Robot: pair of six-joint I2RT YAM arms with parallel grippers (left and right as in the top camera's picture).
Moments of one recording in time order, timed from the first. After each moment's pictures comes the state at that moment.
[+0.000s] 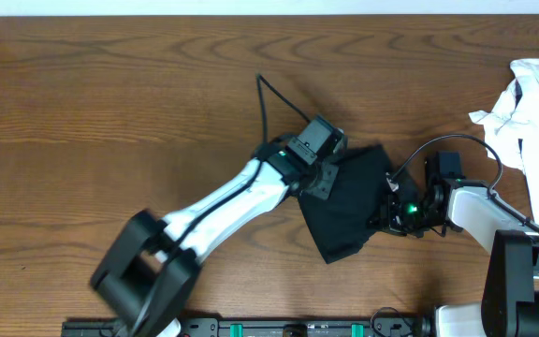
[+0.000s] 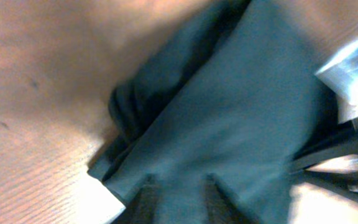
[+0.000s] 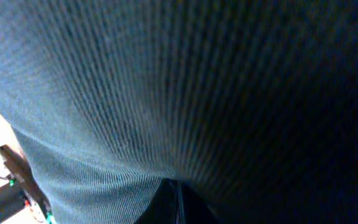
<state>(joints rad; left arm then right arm) -0.76 1.75 1.26 -0.55 0.12 -0.35 -0.05 1.60 0.65 -0.63 -0.63 0.07</state>
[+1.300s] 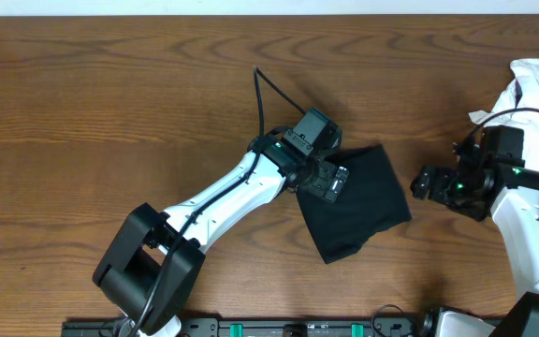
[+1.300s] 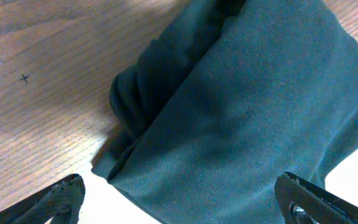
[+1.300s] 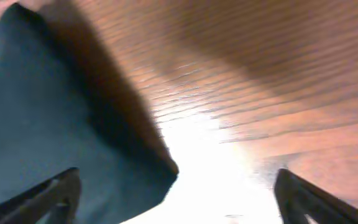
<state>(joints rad) -0.73 1.82 1.28 -0.60 0.18 -0.27 -0.23 1.38 0.86 -0.79 -0.19 0.14</state>
